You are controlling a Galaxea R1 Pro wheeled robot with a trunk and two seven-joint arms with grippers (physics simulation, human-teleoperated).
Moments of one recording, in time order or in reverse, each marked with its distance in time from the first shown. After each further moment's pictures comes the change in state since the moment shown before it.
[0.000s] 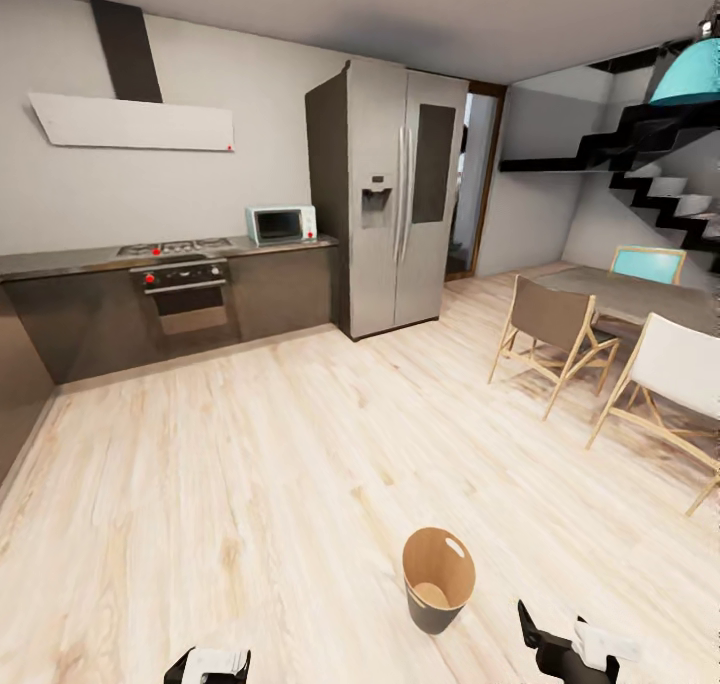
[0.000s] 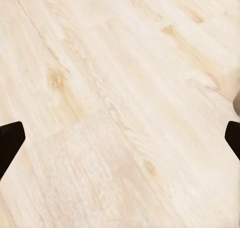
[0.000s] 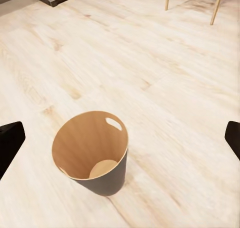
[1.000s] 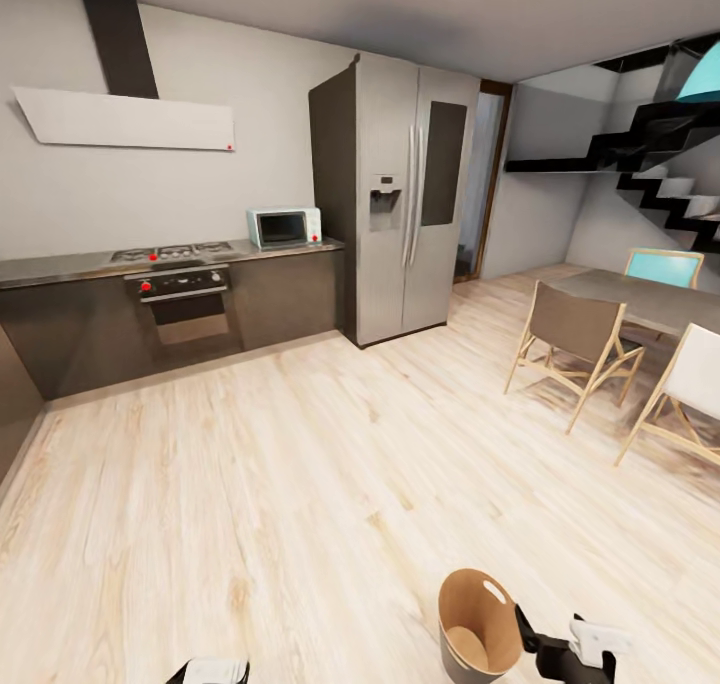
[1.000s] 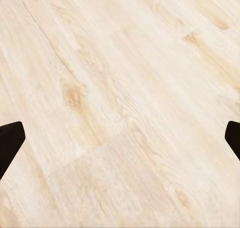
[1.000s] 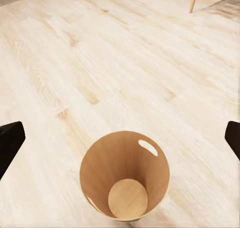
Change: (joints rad) left arm 0.000 0.000 0.000 0.037 0.003 0.000 0.000; right arm 0.000 -0.033 0.034 -0.003 0.051 0.026 0.009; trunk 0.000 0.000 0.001
